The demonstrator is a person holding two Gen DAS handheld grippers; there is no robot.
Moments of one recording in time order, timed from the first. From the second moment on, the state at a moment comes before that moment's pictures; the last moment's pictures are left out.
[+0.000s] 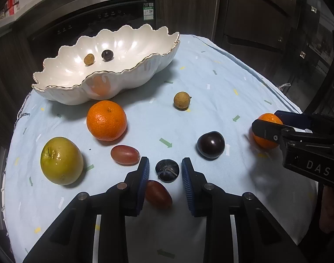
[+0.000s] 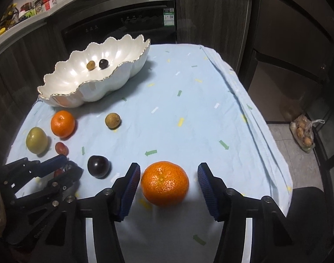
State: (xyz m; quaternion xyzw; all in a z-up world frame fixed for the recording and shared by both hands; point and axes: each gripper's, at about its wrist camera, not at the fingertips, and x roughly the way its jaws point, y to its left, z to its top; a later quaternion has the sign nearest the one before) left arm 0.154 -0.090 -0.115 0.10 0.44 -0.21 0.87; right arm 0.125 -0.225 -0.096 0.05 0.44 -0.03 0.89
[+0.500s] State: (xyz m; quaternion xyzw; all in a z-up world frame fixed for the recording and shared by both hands) left arm 0.153 -0.088 -0.112 0.10 0.43 -0.20 0.88; right arm 0.126 -0.222 -0.099 0.05 0.44 -0.02 0.89
